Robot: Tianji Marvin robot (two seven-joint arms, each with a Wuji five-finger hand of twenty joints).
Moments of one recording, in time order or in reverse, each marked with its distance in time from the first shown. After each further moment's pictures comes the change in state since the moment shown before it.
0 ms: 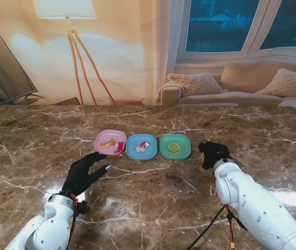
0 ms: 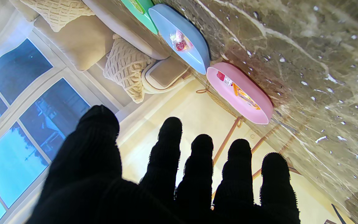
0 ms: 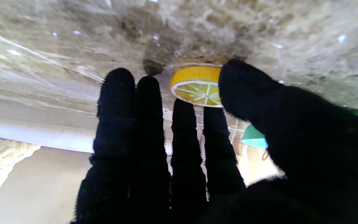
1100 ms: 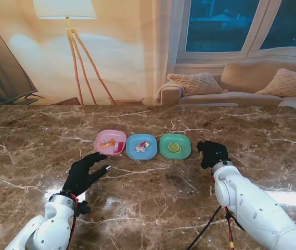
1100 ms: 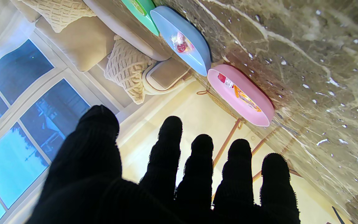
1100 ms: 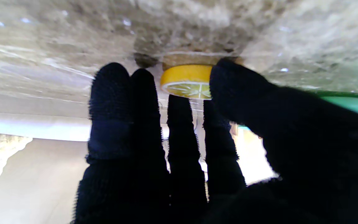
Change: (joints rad) left arm -0.001 0.000 0.003 0.000 -0.005 0.000 -0.006; right arm 0.055 -0.025 -0.080 0.144 0.102 -0.052 -0.230; left_hand 0.000 0.000 -0.001 0.000 0.012 0.001 0.000 0.000 0.000 0.001 0.000 0.000 0.000 0.000 0.000 0.000 -0.004 0.000 0.000 -0.009; right_hand 0.005 -0.114 0.137 -0.035 0.122 -0.025 0.046 -0.079 0.142 0.050 -0.116 0.049 0.101 0.051 0.074 0.126 0.105 0.036 0.169 -0.160
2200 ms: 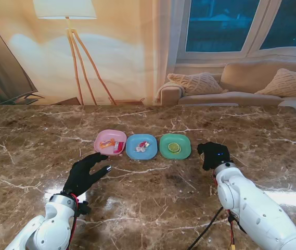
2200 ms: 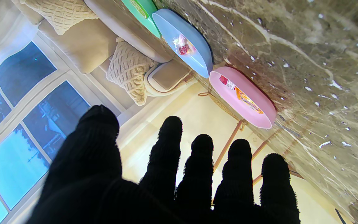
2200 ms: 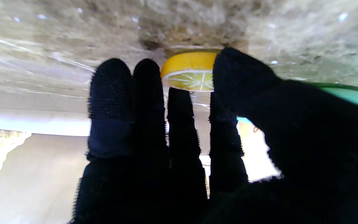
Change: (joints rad) left arm -0.001 0.001 0.003 0.001 0.003 -0.007 -0.004; right arm -0.070 -0.003 0.110 -0.063 -0.081 -0.049 0.015; left_hand 0.000 0.000 0.000 0.000 0.000 0.000 0.000 0.000 0.000 0.000 0.000 0.000 0.000 0.000 0.000 0.000 -0.001 0.000 -0.008 0.000; right_hand 0.012 -0.049 -0.010 -0.078 0.061 -0.077 0.006 -0.029 0.059 0.001 -0.024 0.000 0.098 -0.043 -0.085 -0.056 0.035 -0.016 0.037 -0.057
